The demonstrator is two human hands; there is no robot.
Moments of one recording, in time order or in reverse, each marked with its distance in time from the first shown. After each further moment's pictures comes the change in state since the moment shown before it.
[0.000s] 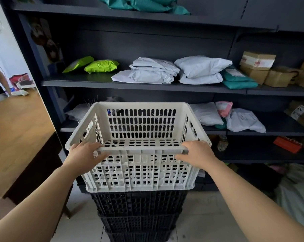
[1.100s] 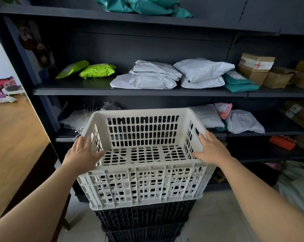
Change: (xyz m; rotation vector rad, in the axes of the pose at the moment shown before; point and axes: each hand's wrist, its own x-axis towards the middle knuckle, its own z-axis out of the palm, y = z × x) left_hand 0.072 -0.049 -0.003 0.085 -0.244 -0.192; right_hand 0.049 0.024 -0.010 -0.129 -0.207 0.360
